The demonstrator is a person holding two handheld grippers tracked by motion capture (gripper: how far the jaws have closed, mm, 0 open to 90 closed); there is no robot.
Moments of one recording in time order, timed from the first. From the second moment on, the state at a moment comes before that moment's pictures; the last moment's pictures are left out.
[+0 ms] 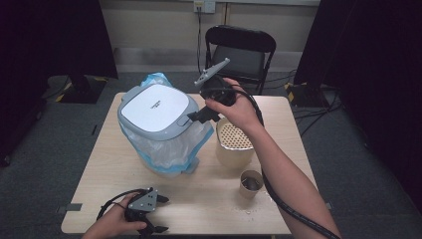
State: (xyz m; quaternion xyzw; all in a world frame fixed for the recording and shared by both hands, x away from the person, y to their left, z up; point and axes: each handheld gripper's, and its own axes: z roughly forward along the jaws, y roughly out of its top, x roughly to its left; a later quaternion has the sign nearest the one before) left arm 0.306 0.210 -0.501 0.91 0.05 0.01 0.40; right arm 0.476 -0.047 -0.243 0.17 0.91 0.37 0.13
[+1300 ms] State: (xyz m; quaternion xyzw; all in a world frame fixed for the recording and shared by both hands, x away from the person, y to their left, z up) left arm 0.306 0.209 -0.501 0.92 0.05 0.02 0.40; right arm 0.443 -0.080 -0.259 0.16 0.88 0.44 0.12
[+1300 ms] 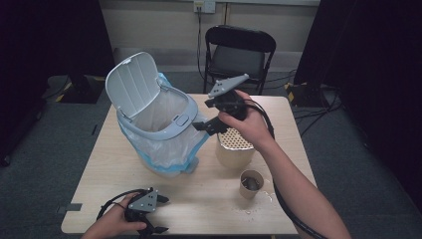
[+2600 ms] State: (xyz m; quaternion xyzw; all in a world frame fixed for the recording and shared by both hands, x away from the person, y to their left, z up) left arm 0.305 0.209 -0.501 0.92 0.05 0.01 0.40; right arm 0.393 -0.209 -0.341 0.22 0.86 0.46 0.10
